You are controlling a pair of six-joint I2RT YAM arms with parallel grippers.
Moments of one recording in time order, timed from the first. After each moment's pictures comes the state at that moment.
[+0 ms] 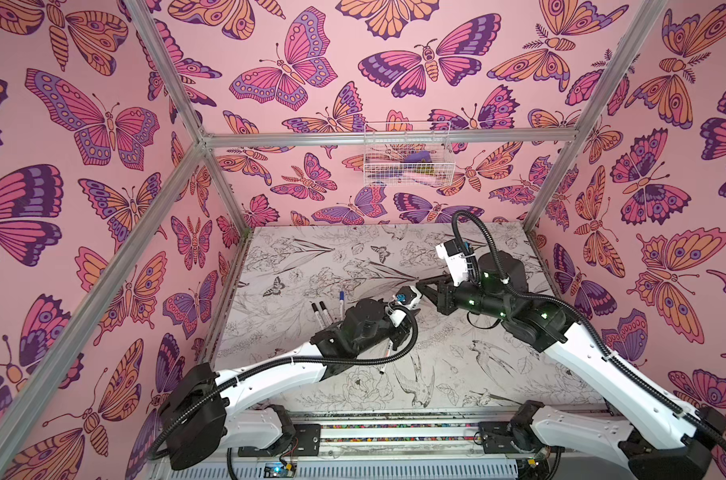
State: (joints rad) left arm -0.96 1.26 0.79 0.23 -0.01 0.06; right arm 0.70 1.11 1.17 -0.50 -0.24 0.39
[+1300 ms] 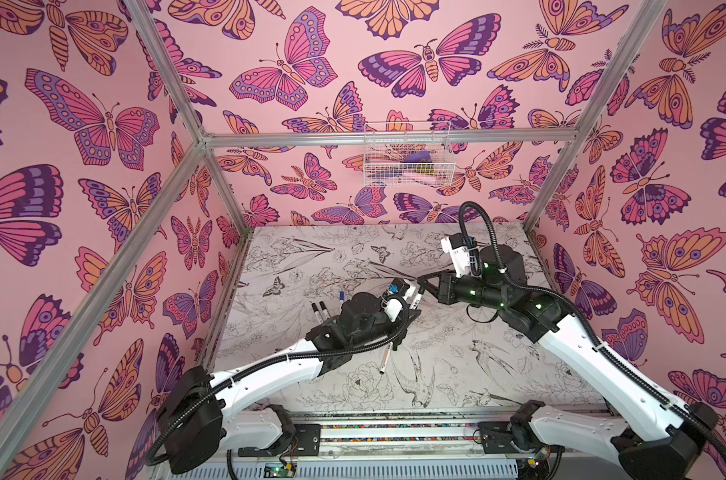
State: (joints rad) left arm -0.91 1.24 0.82 0.17 0.14 -0.14; right arm 0.59 1.15 1.16 -0.47 -0.38 0.52
